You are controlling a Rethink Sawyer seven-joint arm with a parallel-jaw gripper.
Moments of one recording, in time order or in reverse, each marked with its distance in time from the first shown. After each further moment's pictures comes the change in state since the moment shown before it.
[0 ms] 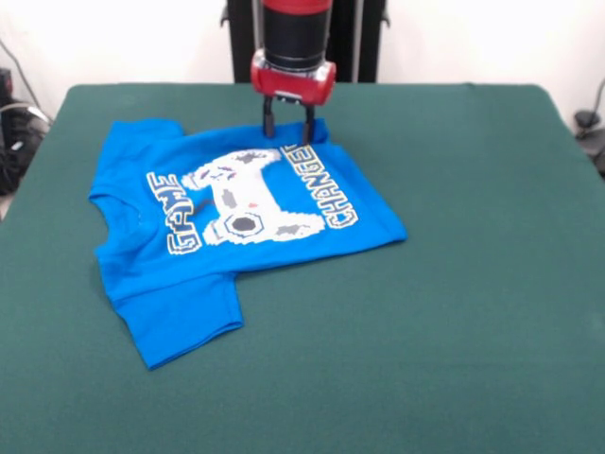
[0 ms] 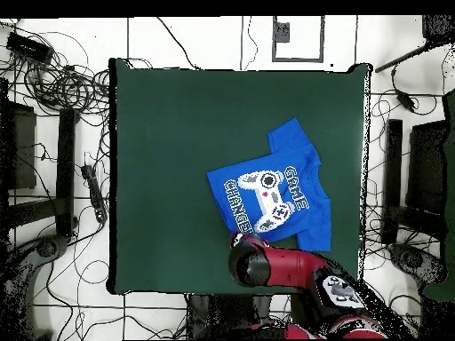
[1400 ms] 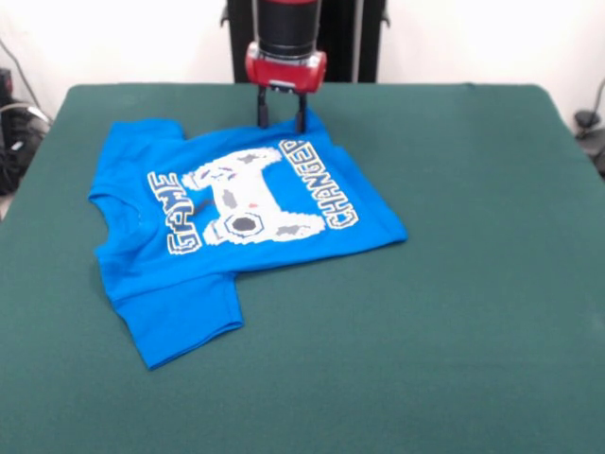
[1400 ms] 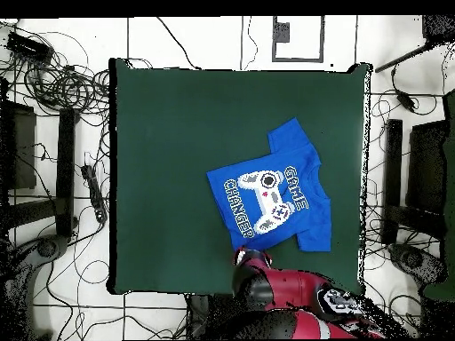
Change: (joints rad) arm -0.018 0.058 -0.059 0.065 -0.099 -0.203 0.000
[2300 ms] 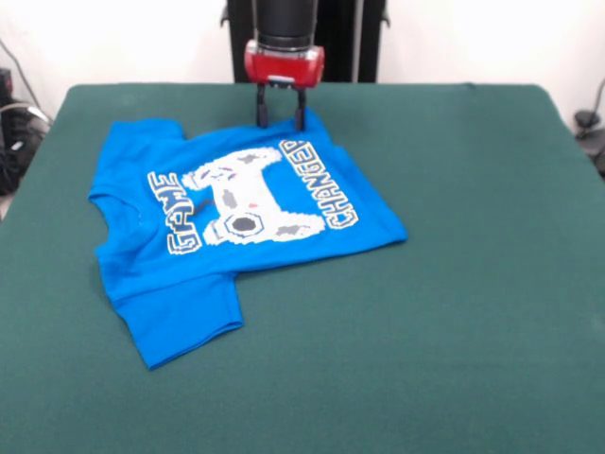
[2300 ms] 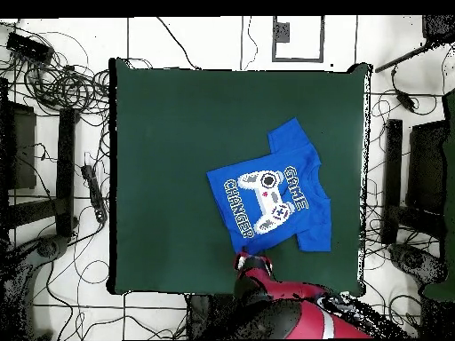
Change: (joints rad) arm -0.013 0.034 -0.035 0.037 -0.045 -0.184 0.000
